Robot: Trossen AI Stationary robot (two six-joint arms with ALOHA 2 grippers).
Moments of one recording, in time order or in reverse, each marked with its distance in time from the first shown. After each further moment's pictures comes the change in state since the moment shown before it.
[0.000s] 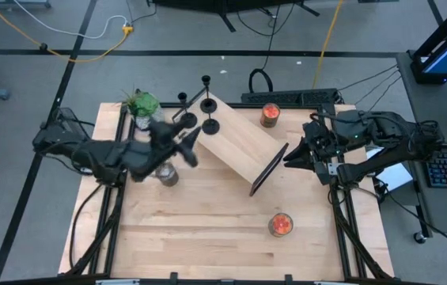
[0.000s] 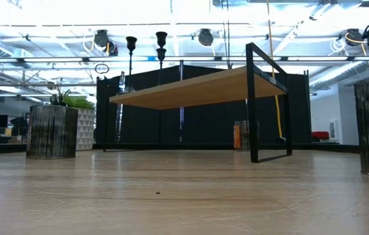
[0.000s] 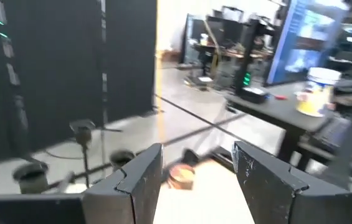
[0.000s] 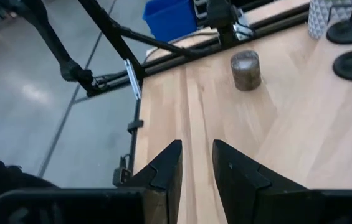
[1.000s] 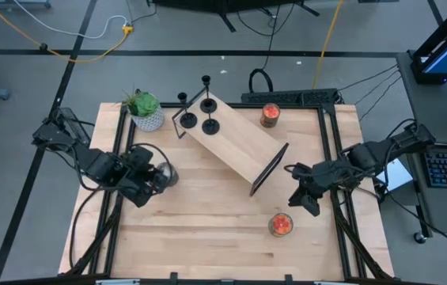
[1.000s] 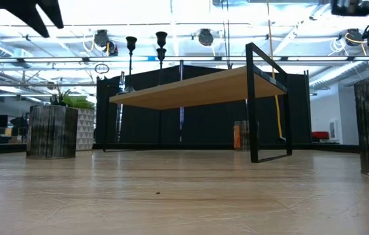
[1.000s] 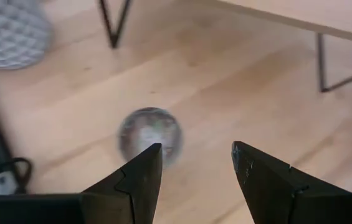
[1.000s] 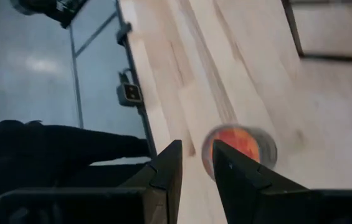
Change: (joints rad) left arm -0.206 -0.041 0.000 -1.360 0.514 -1.333; right arm 0.280 -0.065 -0.446 0.095 0.000 0.527
